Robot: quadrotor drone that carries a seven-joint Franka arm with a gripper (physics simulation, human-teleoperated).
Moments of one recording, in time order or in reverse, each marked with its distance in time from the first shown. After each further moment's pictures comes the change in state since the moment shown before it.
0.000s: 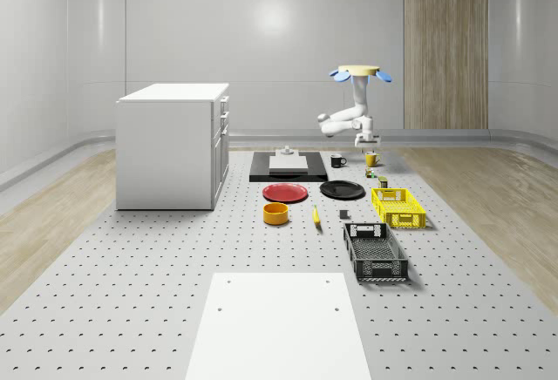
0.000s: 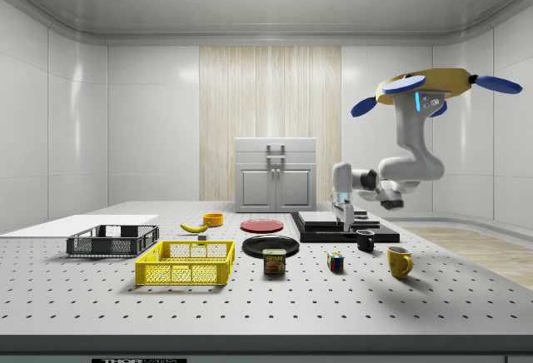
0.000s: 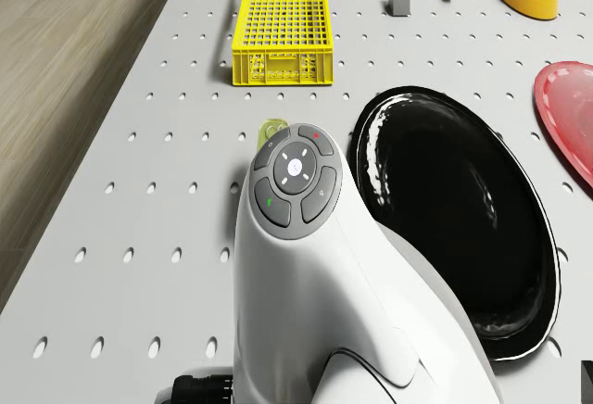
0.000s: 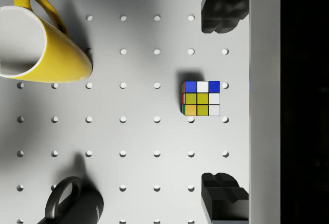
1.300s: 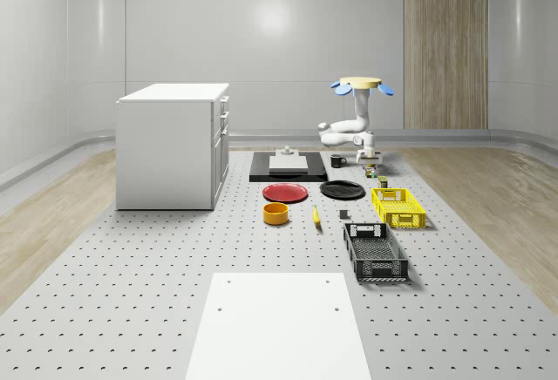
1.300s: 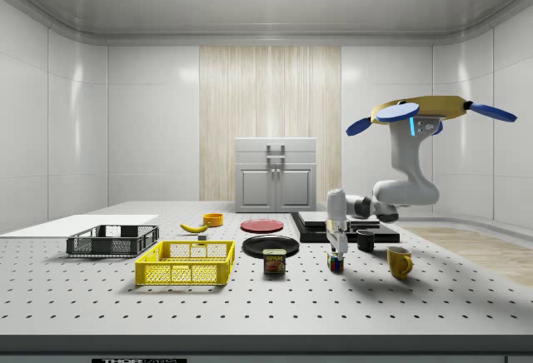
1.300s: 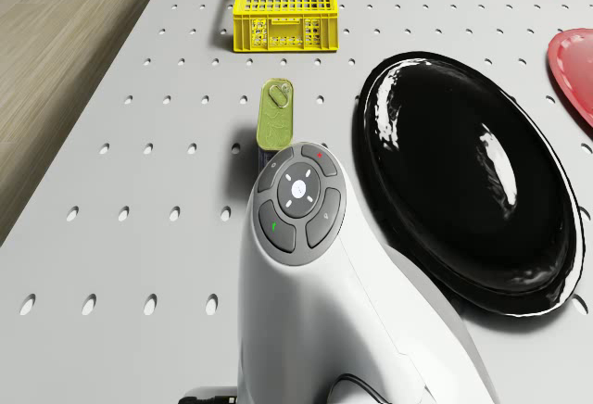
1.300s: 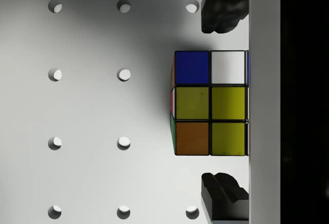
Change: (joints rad) arm -0.014 -0.126 -0.042 0.019 -0.011 0.138 0.008
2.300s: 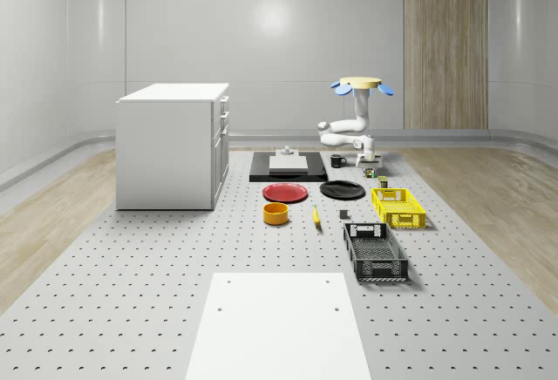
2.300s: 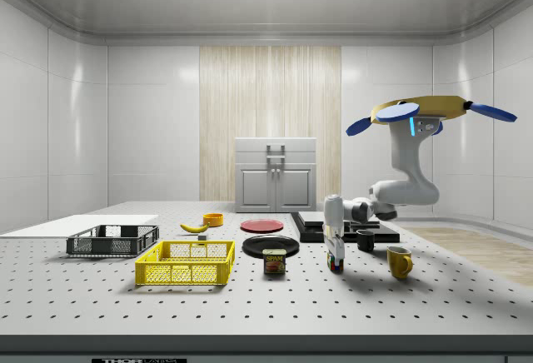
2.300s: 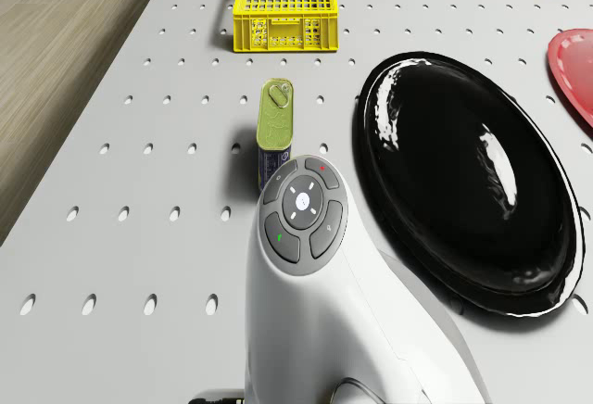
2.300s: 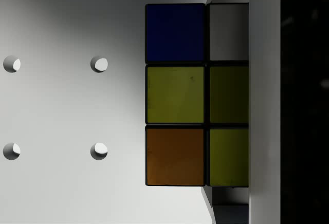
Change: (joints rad) arm -0.050 -0.045 -0.044 0.056 -0.035 0.076 0.004
